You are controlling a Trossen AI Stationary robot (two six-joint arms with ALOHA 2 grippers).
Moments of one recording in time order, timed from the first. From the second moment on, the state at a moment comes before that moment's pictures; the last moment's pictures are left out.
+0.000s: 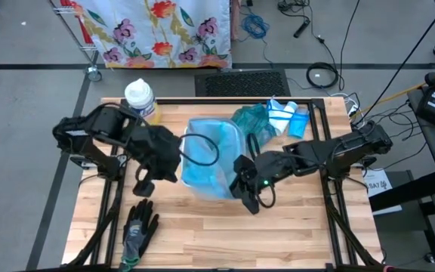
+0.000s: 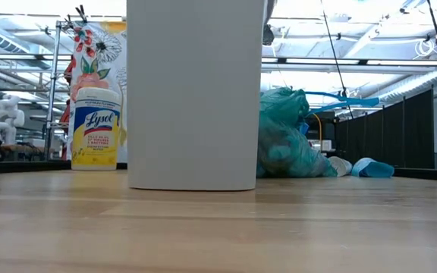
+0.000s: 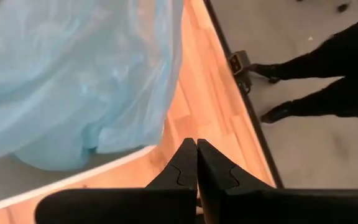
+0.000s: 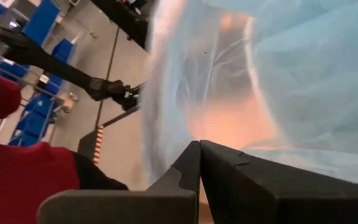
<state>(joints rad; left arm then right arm) -0.23 1.56 2.13 -1.54 0.22 0.00 0.31 1.53 1.56 -0.50 -0.05 0.74</state>
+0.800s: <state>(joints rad) -0.39 1.16 1.39 -1.06 -0.15 -0.29 0.47 1.64 1.56 -0.82 0.12 1.03</state>
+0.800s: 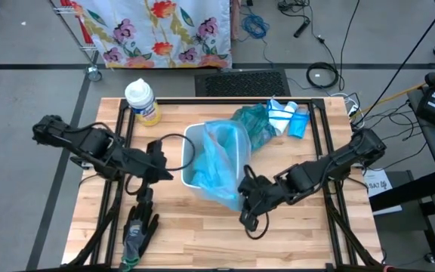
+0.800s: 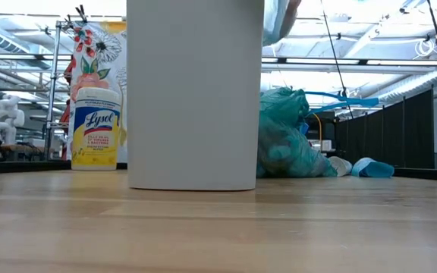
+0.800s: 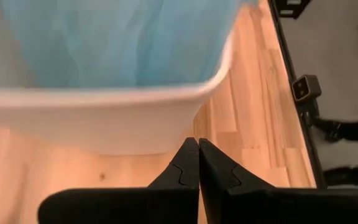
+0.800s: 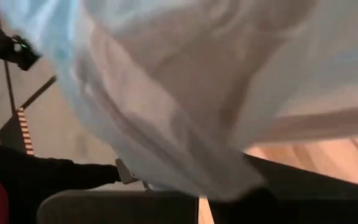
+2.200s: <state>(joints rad) -0.32 0.97 0.85 -0.49 -0.17 -0.35 0.35 1.64 1.79 -0.56 0.38 0.71</state>
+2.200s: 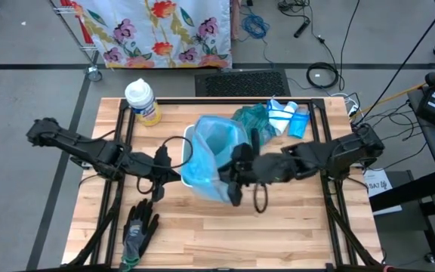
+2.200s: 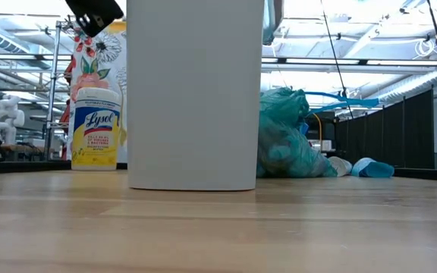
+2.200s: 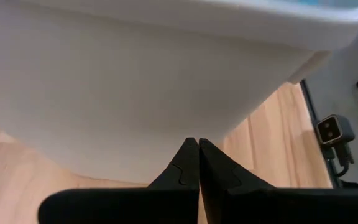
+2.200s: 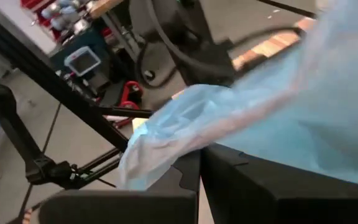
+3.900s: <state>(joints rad) -0.26 0.79 1.00 -0.55 -0.21 -0.48 0.44 1.91 2.34 -1.37 0.43 0.82</state>
